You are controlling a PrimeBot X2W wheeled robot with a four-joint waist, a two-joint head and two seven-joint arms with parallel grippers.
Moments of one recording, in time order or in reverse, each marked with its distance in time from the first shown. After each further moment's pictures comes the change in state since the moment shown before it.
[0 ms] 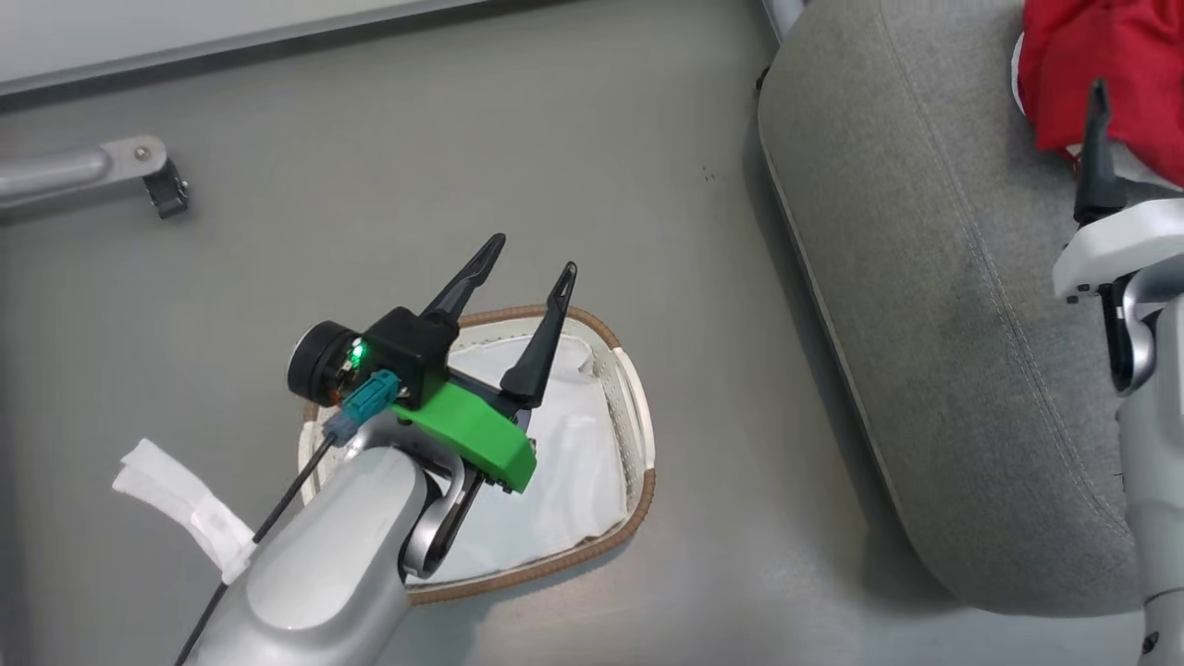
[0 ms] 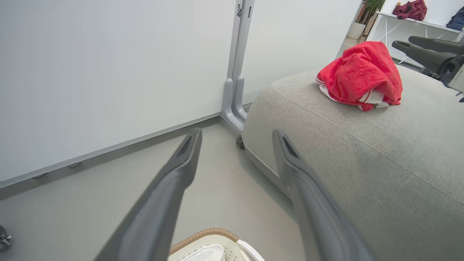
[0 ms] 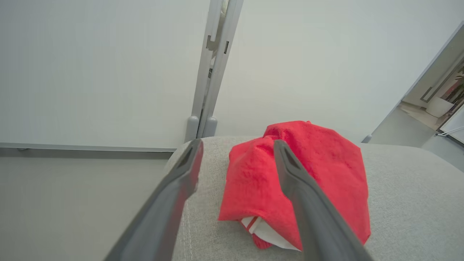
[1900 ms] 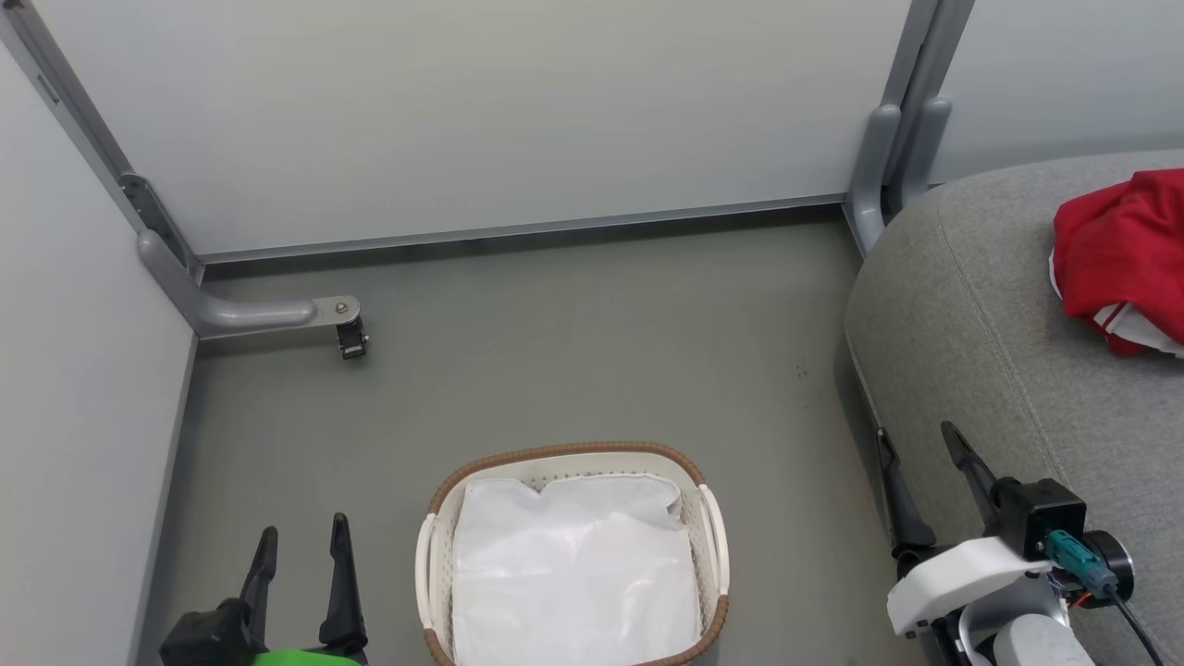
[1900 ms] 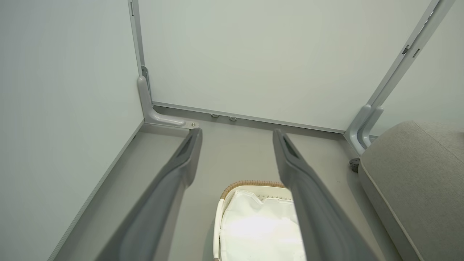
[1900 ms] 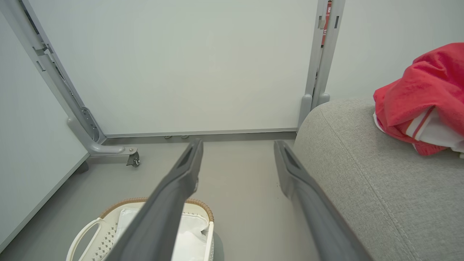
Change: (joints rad) left arm 0.670 -0.166 0.679 -0.122 0.230 -0.049 -0.001; right arm 0.617 0.170 0.230 -0.287 0.234 0.000 0.000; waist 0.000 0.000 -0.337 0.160
